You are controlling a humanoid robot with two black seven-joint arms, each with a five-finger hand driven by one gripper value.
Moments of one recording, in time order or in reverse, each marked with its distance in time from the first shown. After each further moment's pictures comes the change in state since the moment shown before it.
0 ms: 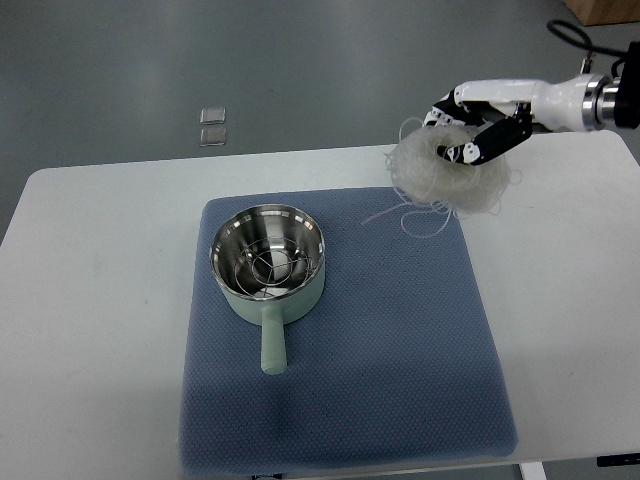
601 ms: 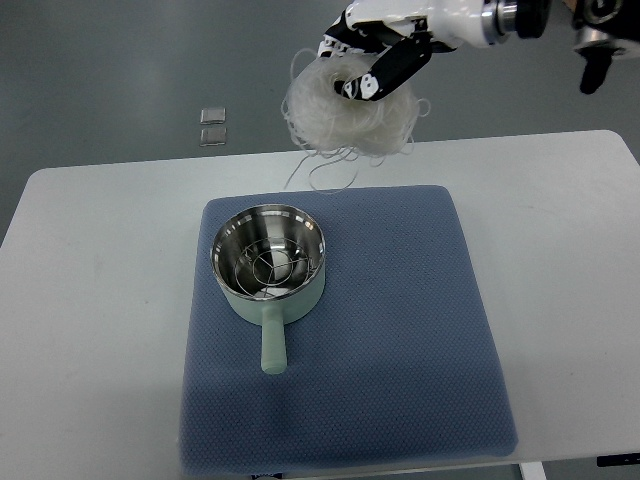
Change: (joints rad) left arm -0.001 0.000 0.003 -0.002 0.000 0.000 0.000; right arm 0.228 0.391 -0.119 -0.218 0.050 -0.009 -0.016
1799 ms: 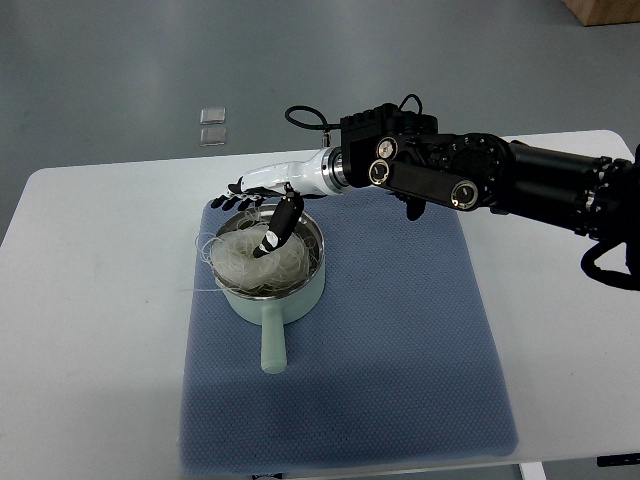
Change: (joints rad) left arm 0.000 0.000 -0.002 0.002 0.000 0.000 0.000; right arm -0.256 0.499 -0.024 -0.392 -0.088 0.006 0.004
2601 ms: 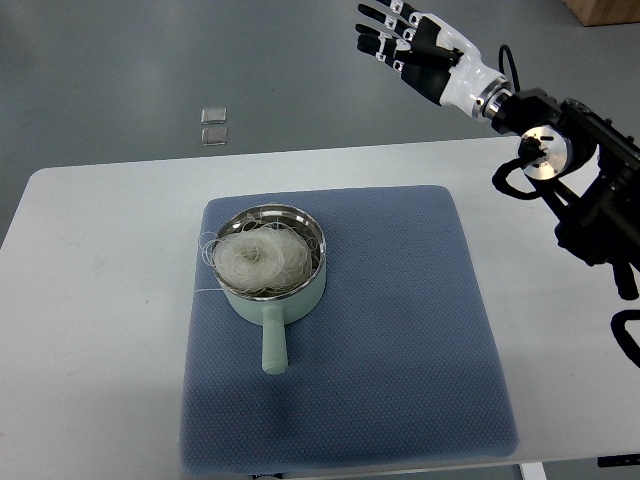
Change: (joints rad) left arm -0.001 0.000 0.002 -0.003 0.000 -0.001 0.000; right arm -0.507 -0.196 1.027 -0.003 0.413 -0.052 0.016
